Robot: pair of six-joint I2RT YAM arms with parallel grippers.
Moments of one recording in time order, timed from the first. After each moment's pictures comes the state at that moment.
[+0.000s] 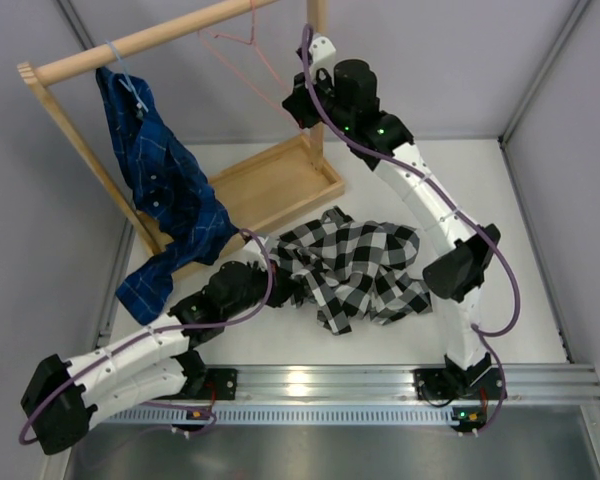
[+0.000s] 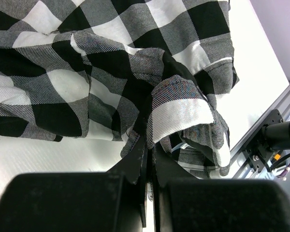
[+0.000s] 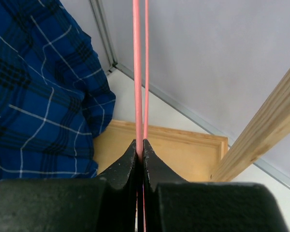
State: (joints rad) left arm -0.83 0.85 0.43 0.06 0.01 -0.59; right arm 0.64 2.07 2.39 -0.42 -0.16 0.04
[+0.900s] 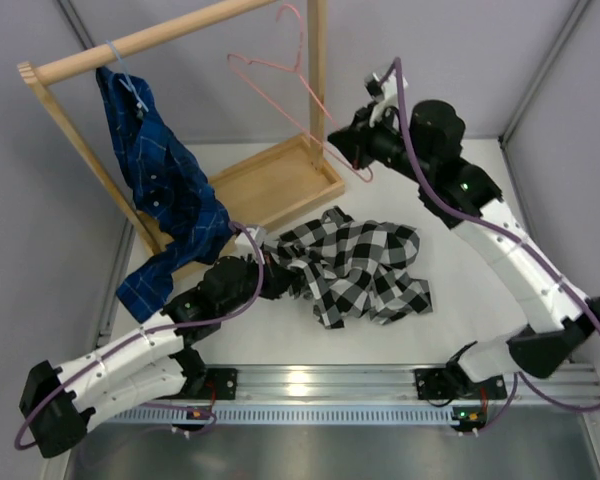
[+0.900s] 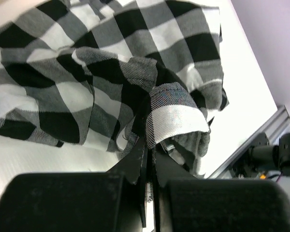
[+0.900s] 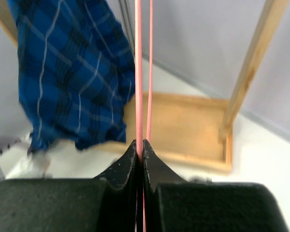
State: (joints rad) left arm -0.83 0.80 0.49 -0.02 -0.06 -0.65; right arm 0.65 1.45 1.74 -0.33 -0.19 0.10
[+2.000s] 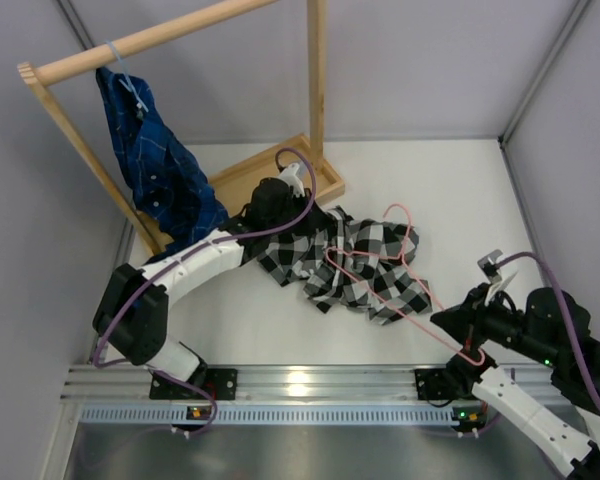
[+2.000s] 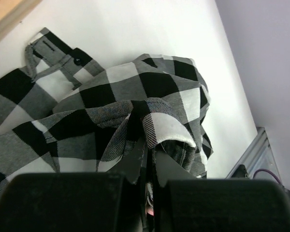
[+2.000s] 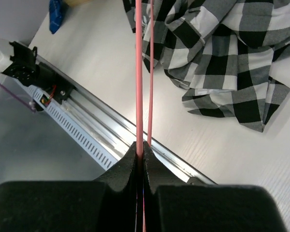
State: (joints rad) left arm -0.63 1.52 1.06 0.05 0.23 -0.64; right arm 0.64 0.28 1.02 -1.16 -0.20 0.38
